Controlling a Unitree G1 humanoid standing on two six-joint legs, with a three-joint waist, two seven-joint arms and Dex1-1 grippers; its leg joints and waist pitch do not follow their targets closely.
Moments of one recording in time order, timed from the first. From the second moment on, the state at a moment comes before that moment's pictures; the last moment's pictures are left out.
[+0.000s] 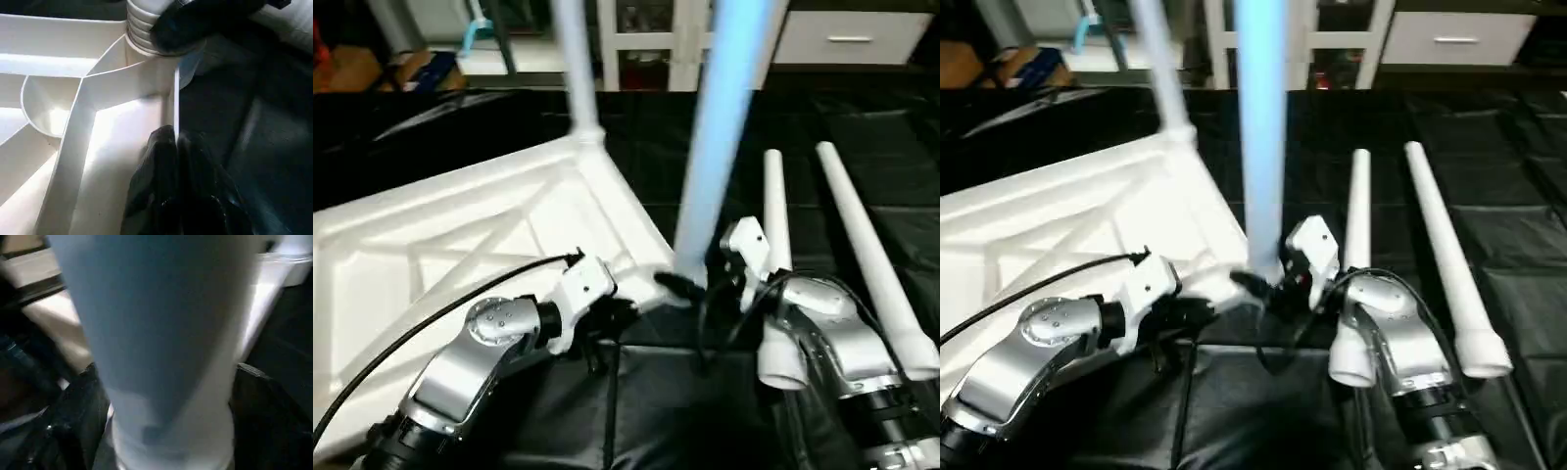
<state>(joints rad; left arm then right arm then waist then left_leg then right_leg) -0.24 0.44 -0.33 -0.15 -0.13 0.50 -0.83 -0.36 -0.37 0.13 0.22 0.23 0.16 0.95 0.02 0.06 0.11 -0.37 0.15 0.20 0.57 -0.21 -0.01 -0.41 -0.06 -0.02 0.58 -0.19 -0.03</state>
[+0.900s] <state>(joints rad) -0.24 0.44 -0.31 -0.13 -0.13 0.51 -0.82 -0.35 -0.37 0.13 0.29 0.22 0.10 0.98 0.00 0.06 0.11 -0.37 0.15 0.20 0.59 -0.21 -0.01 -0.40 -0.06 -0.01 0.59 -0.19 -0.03</state>
